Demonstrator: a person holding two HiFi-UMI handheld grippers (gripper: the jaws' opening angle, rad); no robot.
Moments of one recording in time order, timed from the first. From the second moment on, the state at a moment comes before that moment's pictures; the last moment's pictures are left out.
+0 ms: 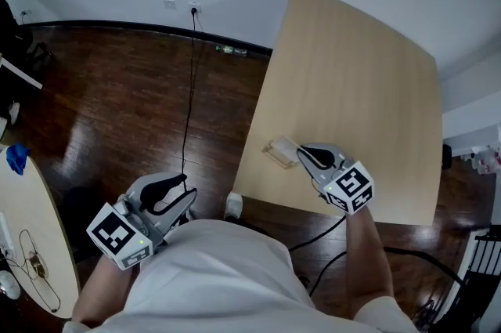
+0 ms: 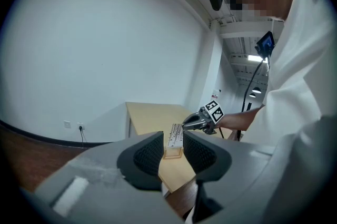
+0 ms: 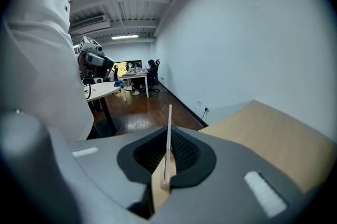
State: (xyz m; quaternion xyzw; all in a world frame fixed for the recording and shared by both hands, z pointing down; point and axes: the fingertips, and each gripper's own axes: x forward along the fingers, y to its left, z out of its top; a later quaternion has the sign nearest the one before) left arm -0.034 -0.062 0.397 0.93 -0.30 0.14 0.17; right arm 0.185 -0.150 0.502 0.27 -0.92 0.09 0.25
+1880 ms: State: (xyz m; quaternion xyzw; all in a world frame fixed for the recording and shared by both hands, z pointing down) left arm -0.035 -0.059 0.401 0.93 -0.29 0.16 0.18; right arm 0.194 -0.165 0.546 0.32 -0.91 0.11 0.24
